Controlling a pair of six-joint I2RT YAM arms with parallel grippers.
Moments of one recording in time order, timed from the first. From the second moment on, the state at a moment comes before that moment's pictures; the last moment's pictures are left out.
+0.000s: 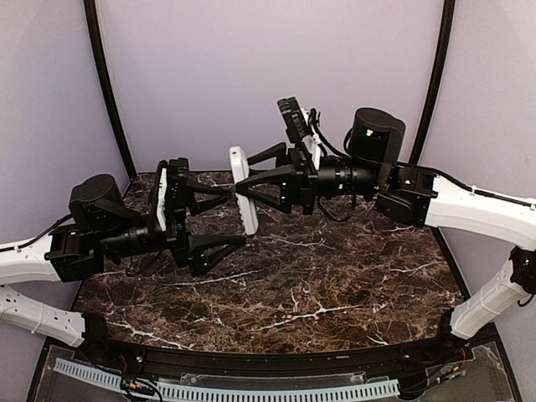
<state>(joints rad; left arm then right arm) -1.13 0.94 0.83 0.13 0.14 0.04 1.05 1.43 1.32 0.18 -0.63 0.09</state>
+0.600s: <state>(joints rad) -1.13 1.01 0.87 0.22 0.16 -0.03 1.05 1.46 1.32 0.23 -0.70 0.17</state>
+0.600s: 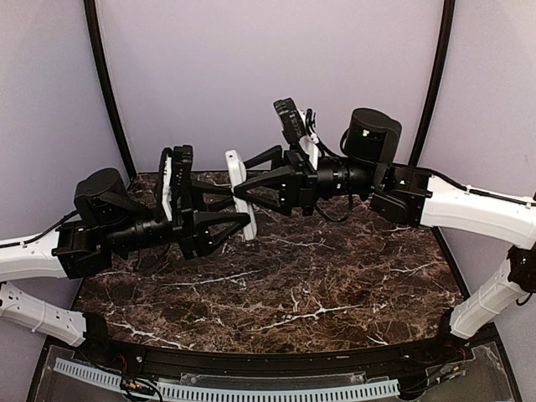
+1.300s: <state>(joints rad) -1.13 1.03 0.87 0.24 0.17 -0.07 1.05 1.47 1.33 0.25 -0.71 0.16</state>
